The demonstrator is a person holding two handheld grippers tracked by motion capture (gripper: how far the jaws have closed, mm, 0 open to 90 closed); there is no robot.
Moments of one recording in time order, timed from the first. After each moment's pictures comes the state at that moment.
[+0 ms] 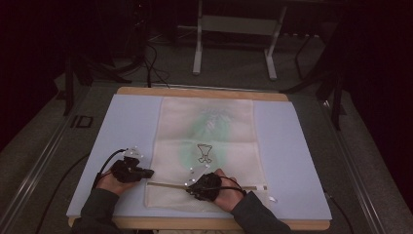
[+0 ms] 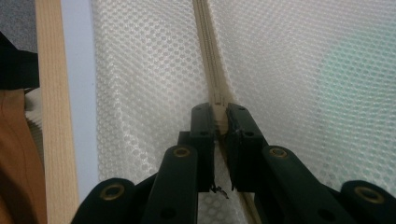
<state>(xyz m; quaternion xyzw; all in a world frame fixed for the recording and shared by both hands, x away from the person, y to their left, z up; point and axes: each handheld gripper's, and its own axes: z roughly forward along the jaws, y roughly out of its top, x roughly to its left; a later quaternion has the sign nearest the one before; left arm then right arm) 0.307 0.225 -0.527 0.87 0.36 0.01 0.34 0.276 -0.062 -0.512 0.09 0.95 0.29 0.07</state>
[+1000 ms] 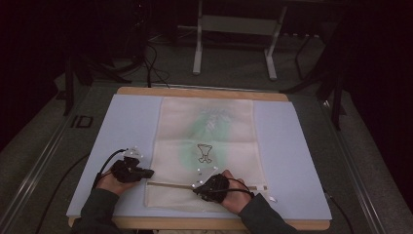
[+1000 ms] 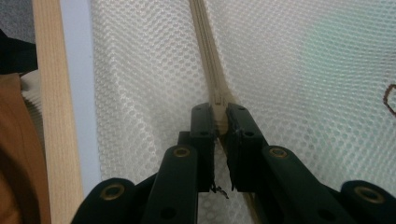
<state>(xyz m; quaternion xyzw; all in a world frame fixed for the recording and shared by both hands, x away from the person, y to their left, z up) 0.306 0.225 -0.527 0.87 0.36 0.02 0.34 0.271 -0.081 -0.507 0.10 0.95 0.29 0.09</state>
